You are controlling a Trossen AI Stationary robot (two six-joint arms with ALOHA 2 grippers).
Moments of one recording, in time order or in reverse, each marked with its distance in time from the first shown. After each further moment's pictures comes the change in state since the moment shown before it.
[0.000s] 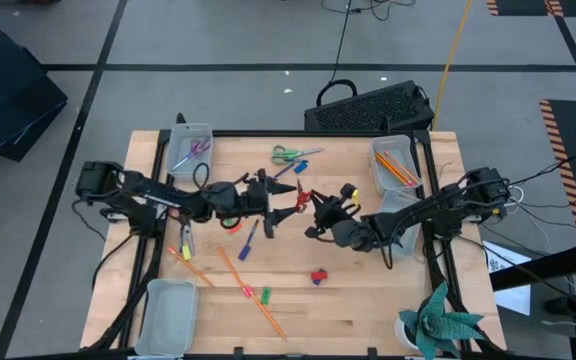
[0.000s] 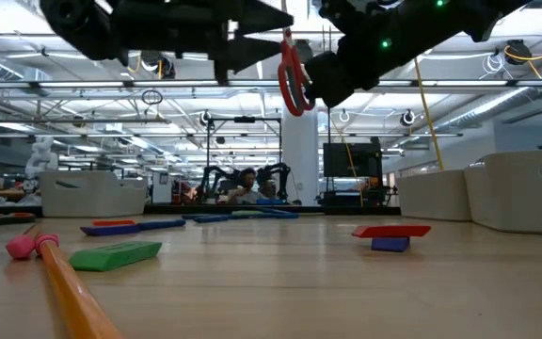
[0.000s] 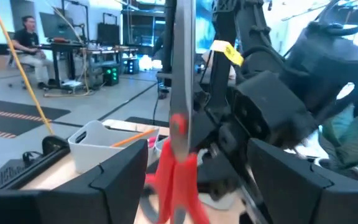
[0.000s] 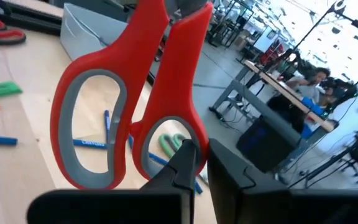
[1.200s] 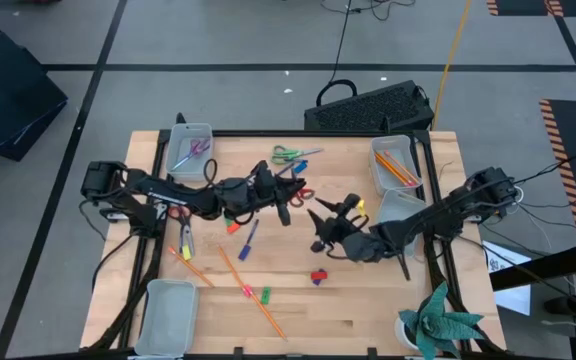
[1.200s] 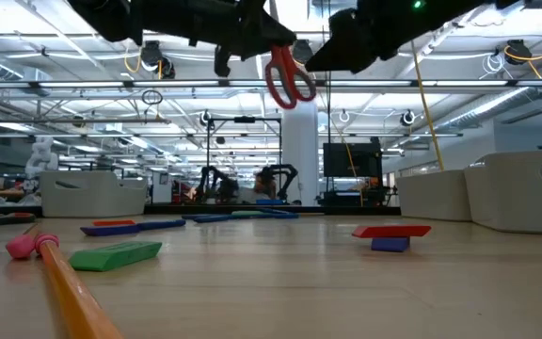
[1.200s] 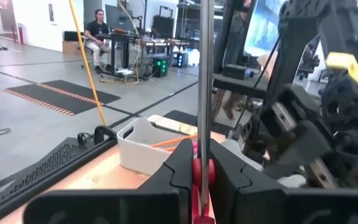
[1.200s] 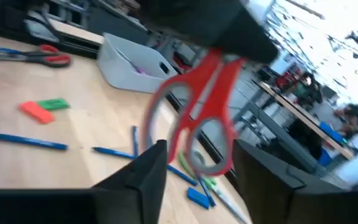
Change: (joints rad) left arm 0.000 0.018 0.142 -0.161 -0.227 -0.064; right arm 0.129 -0.055 0.000 0.001 0.012 -0.052
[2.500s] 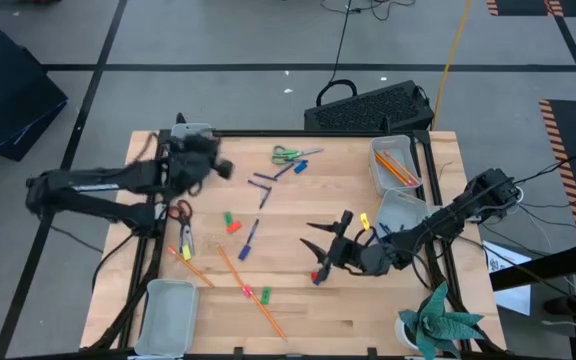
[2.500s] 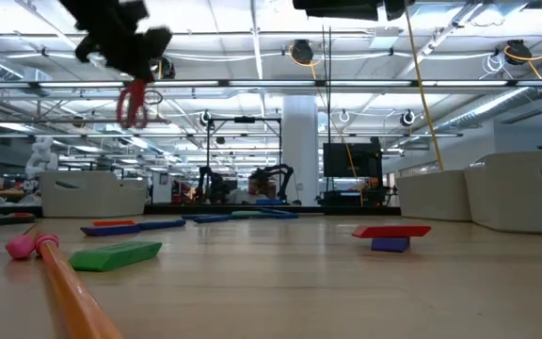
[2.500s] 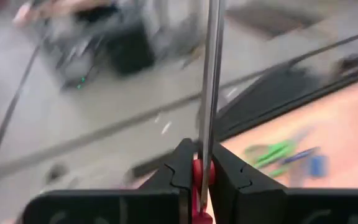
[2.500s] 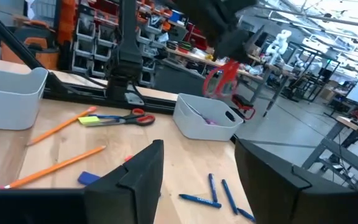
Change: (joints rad) left arm 0.236 -0.589 -0.001 -1.294 -0.520 -0.321; right arm 0.109 0.000 0.001 0.216 -0.180 -0.001
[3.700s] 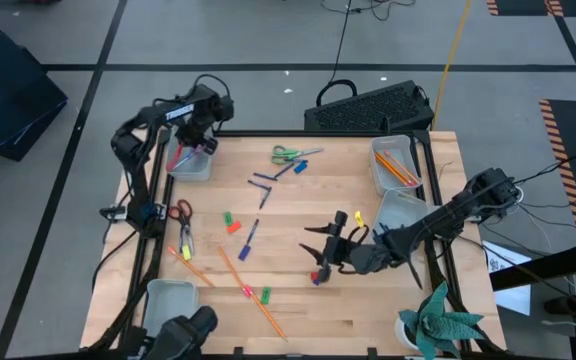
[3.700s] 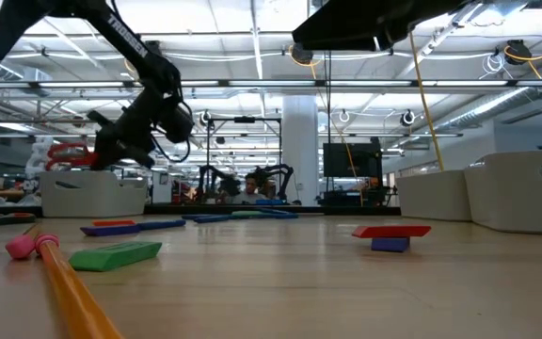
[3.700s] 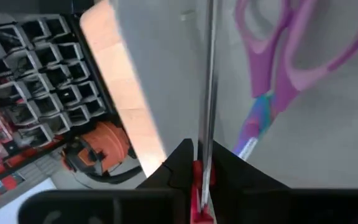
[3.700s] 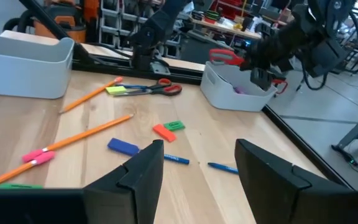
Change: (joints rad) left arm 0.735 0.960 0.602 -0.969 0.398 -0.011; right arm -0.031 0.000 0.000 -0.201 -0.134 0.205
